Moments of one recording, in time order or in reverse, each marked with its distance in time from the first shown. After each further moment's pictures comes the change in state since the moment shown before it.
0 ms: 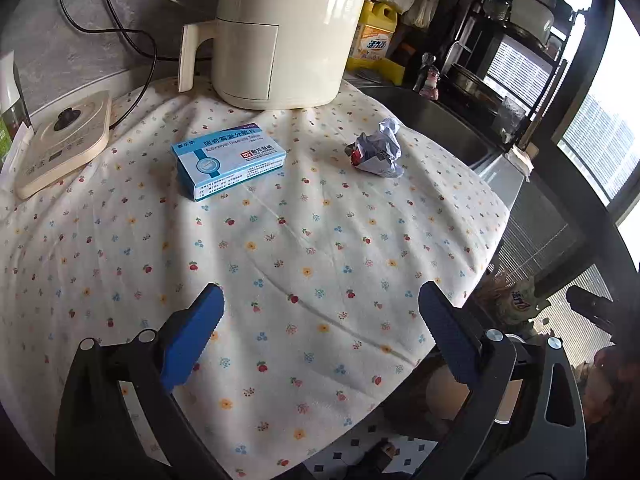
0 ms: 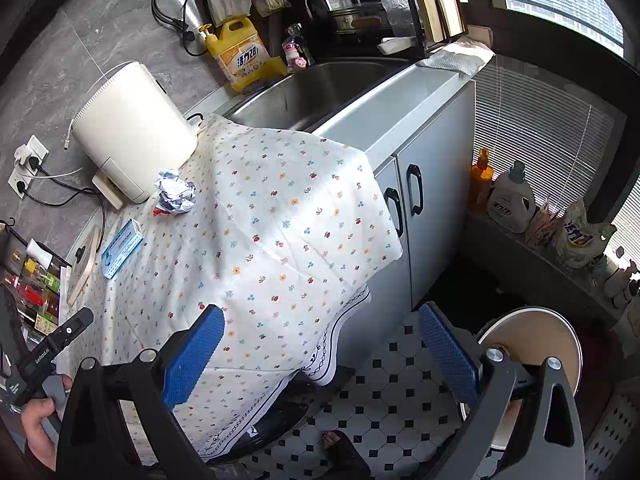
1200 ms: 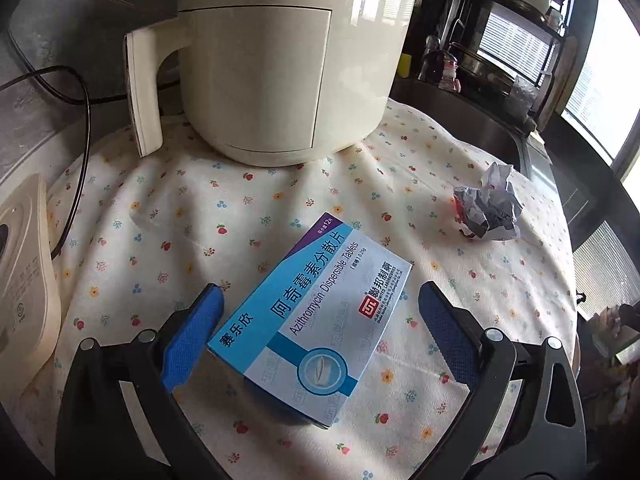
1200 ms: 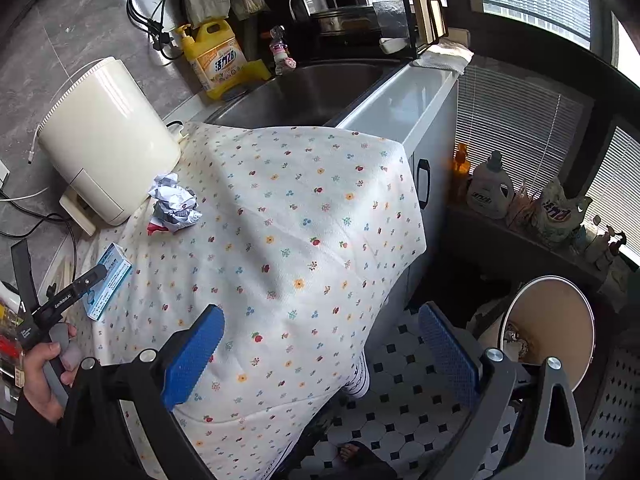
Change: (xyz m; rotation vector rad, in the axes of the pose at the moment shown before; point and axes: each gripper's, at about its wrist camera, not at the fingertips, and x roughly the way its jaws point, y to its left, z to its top) left arm 0.120 0.087 0.111 0.224 0.048 -0.094; right arm 0.036 0.081 -0.007 0.113 -0.047 -0.174
